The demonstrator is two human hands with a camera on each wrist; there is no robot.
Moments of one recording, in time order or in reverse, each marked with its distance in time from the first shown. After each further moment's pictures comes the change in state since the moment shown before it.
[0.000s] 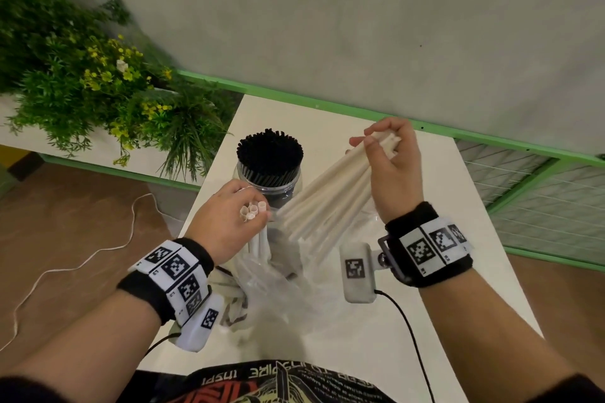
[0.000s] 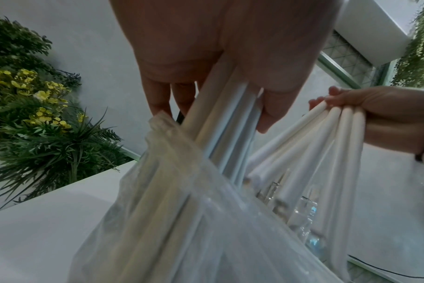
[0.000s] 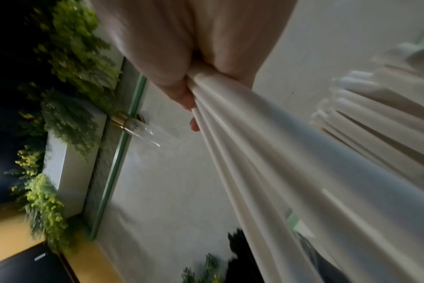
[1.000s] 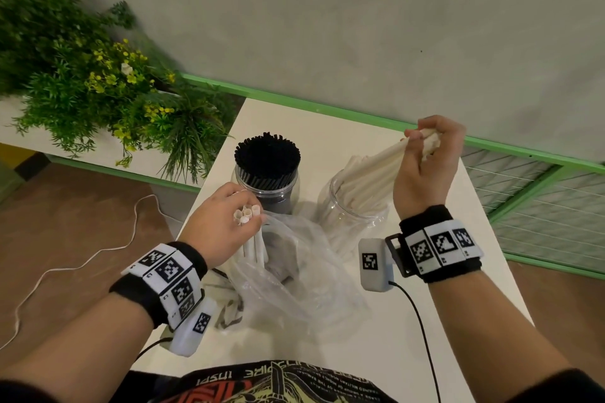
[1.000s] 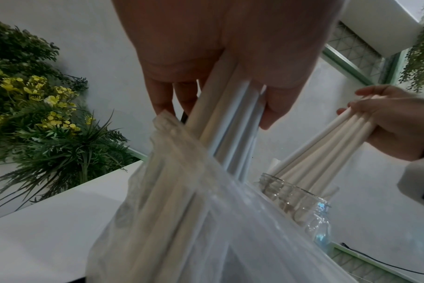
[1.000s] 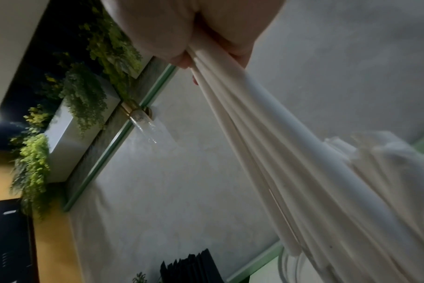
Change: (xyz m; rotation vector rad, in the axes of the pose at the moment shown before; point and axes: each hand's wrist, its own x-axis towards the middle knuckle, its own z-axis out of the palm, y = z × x) left_hand -0.004 0.002 0.000 0.010 0.028 0.002; right_hand 0.021 0.020 -0.037 -0.328 0.296 -0.344
